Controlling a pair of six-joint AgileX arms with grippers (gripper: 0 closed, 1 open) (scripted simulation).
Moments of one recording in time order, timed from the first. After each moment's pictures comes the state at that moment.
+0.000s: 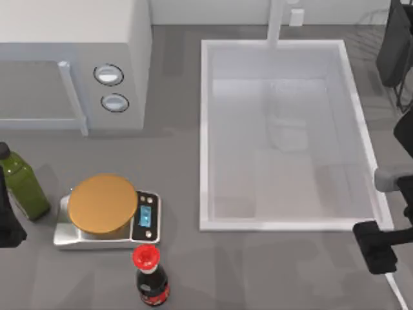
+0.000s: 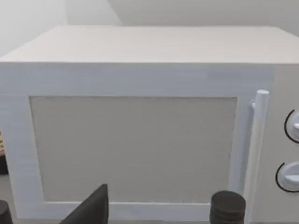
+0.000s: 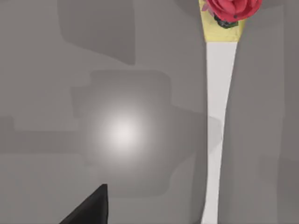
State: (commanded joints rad) left arm 0.00 0.00 0.00 0.00 0.00 0.00; right arm 0.38 1.42 0.83 -0.98 0.00 0.22
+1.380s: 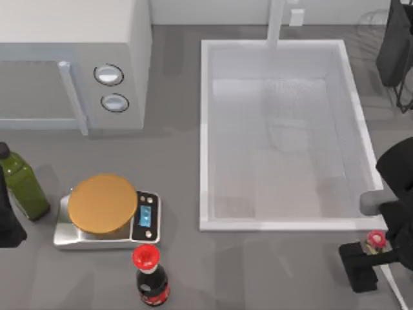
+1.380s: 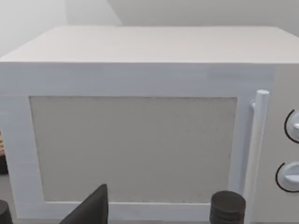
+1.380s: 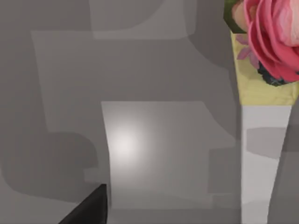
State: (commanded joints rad) left arm 0.00 0.00 0.00 0.00 0.00 0.00; right arm 0.38 1.61 0.63 -0.58 0.00 0.22
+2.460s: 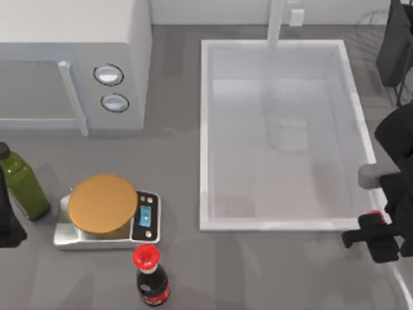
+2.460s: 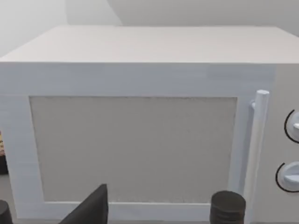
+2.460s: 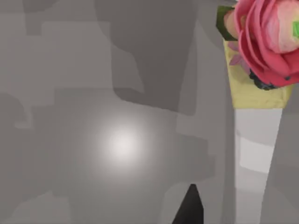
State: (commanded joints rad) left arm 0.00 0.00 0.00 0.00 0.00 0.00; right arm 0.39 1.52 0.82 -0.83 0.01 0.23
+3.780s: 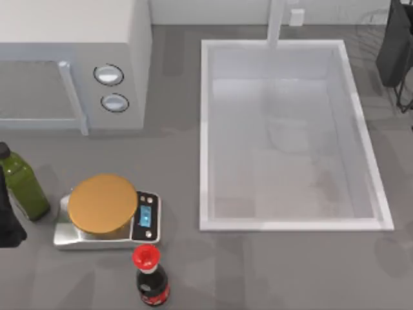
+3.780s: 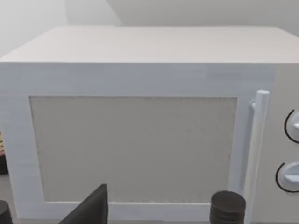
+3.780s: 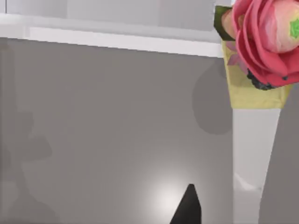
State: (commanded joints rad) left arm 0.00 0.00 0.00 0.00 0.00 0.00; right arm 0.25 1.33 1.34 -1.36 -0.08 0.19
